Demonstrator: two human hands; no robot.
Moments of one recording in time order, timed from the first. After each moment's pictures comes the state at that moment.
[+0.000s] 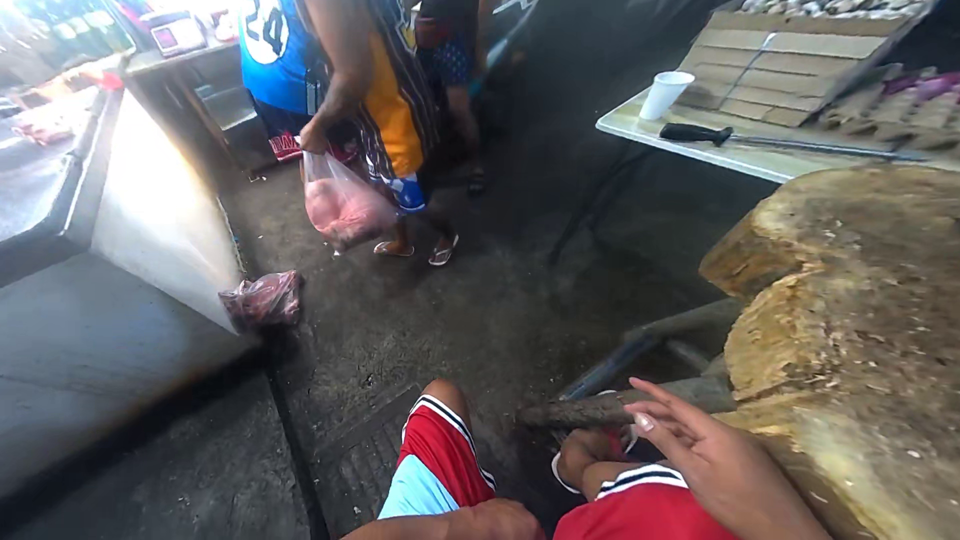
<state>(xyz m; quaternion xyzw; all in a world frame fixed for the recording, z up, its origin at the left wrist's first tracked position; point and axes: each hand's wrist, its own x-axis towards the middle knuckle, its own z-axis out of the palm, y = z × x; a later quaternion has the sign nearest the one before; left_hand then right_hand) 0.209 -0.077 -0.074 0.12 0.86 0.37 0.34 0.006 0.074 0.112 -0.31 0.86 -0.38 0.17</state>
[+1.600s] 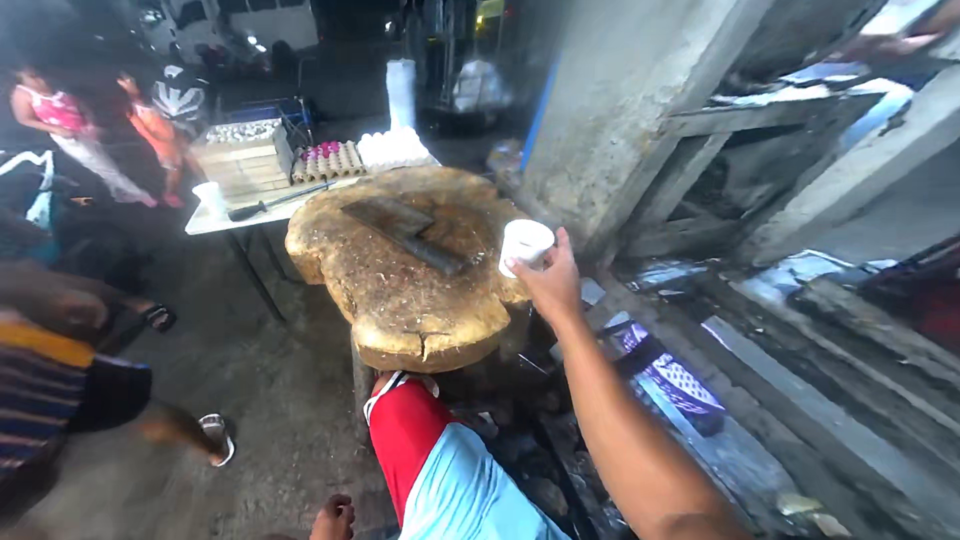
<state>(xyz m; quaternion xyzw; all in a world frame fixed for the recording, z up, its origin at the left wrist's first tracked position) 0.163 -0.147 -0.118 -0.14 0.83 0.44 0.31 0.038 0.332 0.205 0.24 0.81 -0.45 -0.31</state>
